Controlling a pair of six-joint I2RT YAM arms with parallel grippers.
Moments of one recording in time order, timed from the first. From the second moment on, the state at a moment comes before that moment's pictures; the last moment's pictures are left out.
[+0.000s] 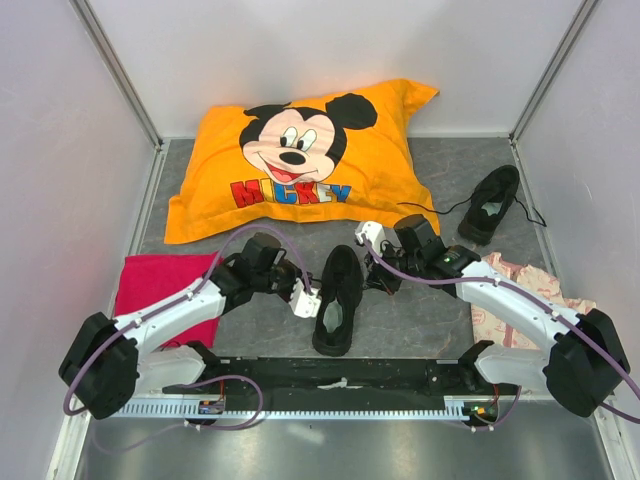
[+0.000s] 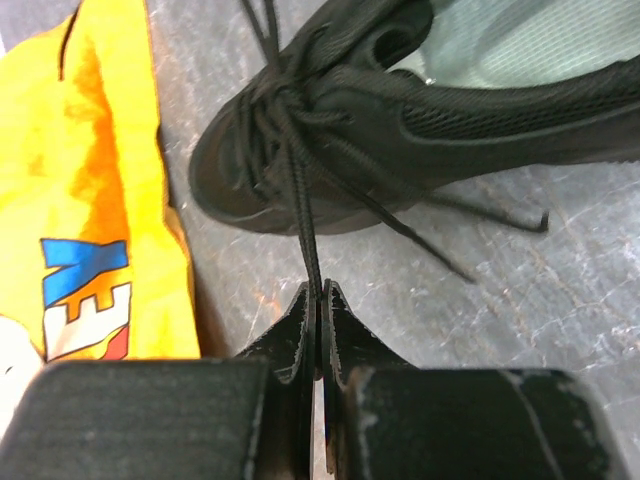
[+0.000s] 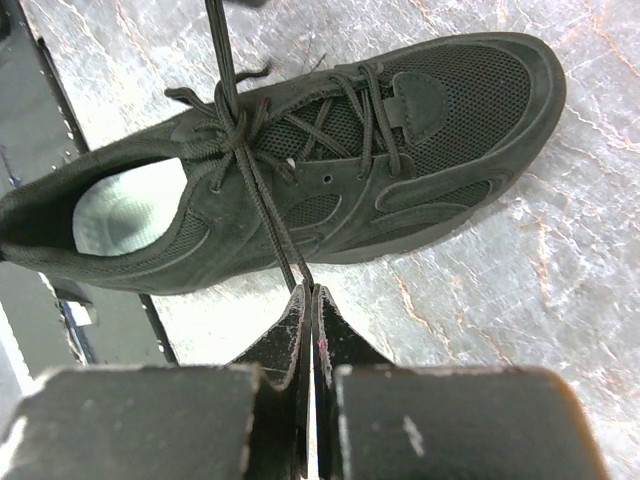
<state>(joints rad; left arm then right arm) -0.68 1.16 0.59 -0.19 0.48 1.35 0.63 1.19 0.78 -0.40 -0.48 -0.21</state>
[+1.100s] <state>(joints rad) -0.65 1.09 0.52 -0.16 0.53 1.35 0.65 1.19 0.80 -0.47 -0.38 -0.39</state>
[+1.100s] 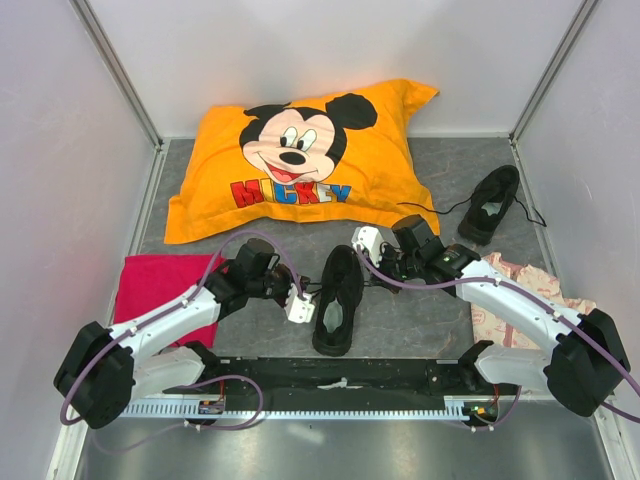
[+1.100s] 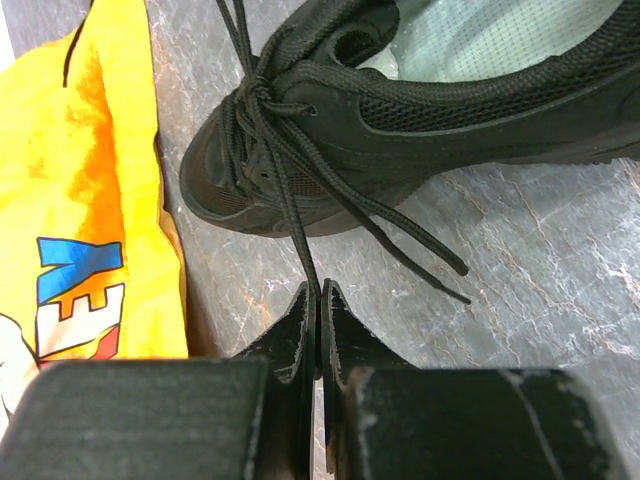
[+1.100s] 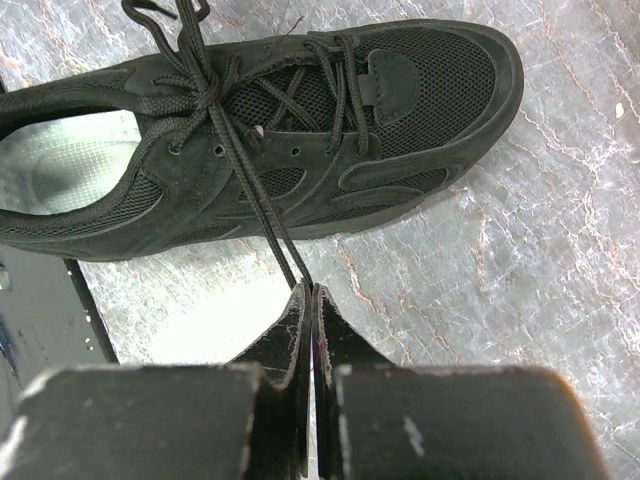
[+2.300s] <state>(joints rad) -0.57 1.09 0.46 -0.22 0.49 1.38 0.62 1.16 0.70 -0.61 -0.20 -0.52</state>
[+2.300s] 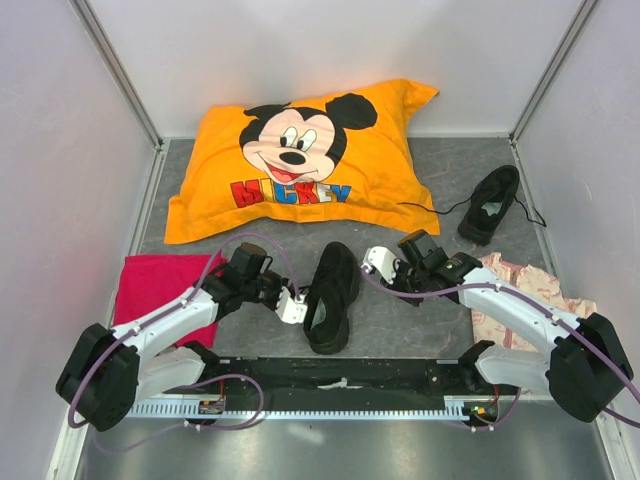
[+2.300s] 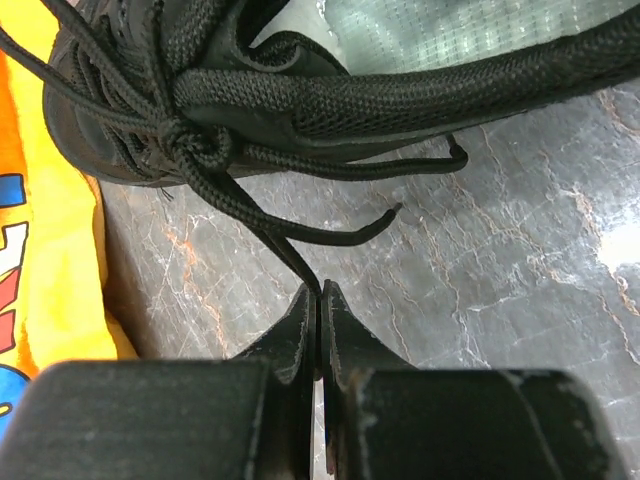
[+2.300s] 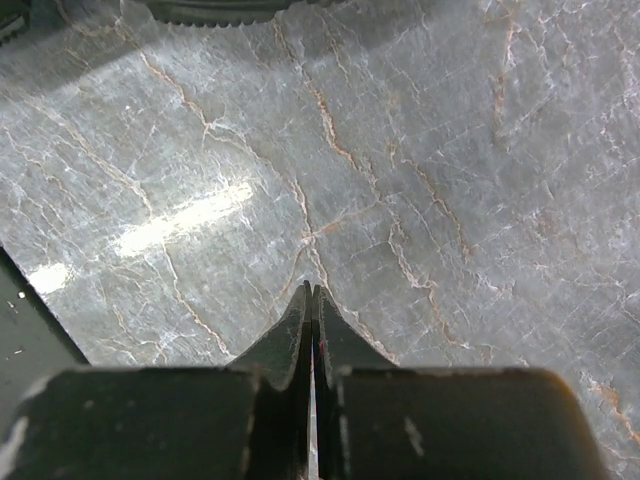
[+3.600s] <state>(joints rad) -0.32 1.21 1.20 -0.66 0.53 0.18 0.28 1.22 1.15 -0.64 -0.35 -0.02</state>
